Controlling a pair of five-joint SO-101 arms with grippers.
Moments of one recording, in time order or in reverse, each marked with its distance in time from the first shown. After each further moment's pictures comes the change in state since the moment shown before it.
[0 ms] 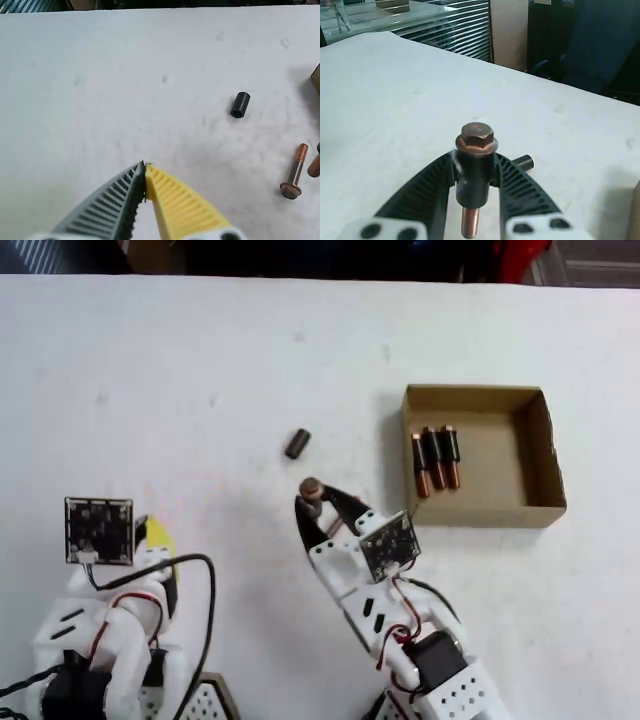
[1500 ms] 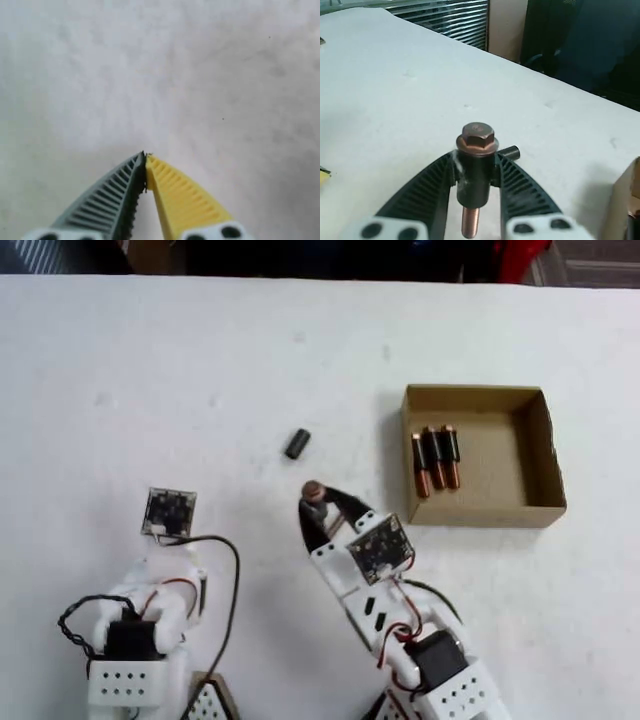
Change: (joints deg) left arm 0.0 0.9 37.4 -16.0 -3.2; right arm 1.5 0.0 0.0 2.3 5.8
